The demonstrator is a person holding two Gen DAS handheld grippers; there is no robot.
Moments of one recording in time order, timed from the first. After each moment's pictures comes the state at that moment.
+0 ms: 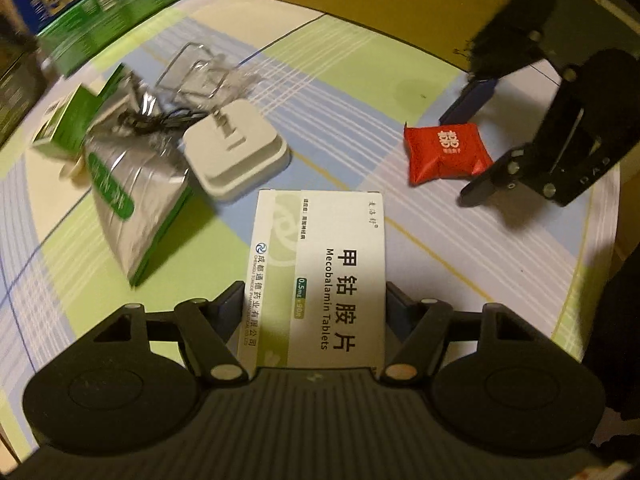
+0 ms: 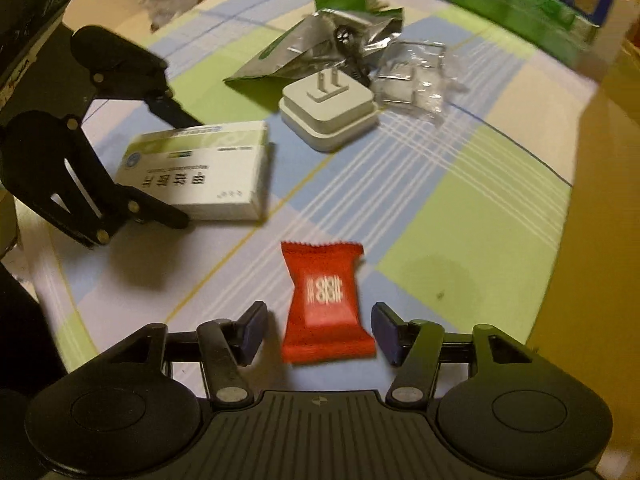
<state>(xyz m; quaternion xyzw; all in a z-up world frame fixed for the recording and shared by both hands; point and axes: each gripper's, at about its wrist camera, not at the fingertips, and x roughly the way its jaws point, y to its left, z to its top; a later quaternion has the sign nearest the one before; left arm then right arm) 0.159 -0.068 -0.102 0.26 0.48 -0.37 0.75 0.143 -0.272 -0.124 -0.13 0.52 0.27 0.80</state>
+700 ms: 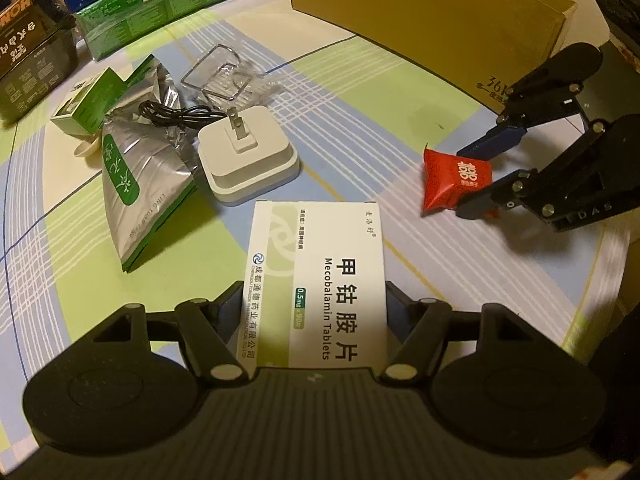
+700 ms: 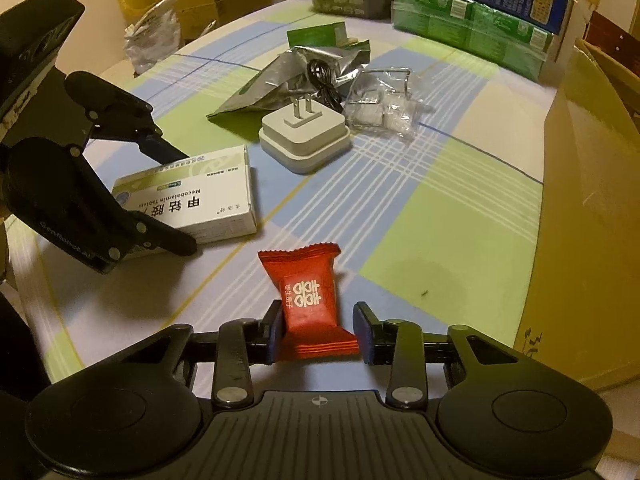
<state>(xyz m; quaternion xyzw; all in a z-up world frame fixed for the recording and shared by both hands) 0.150 -0.072 -0.103 0.21 0.47 -0.33 0.79 0.115 -0.274 -0.110 -0.11 0.47 0.25 0.84</state>
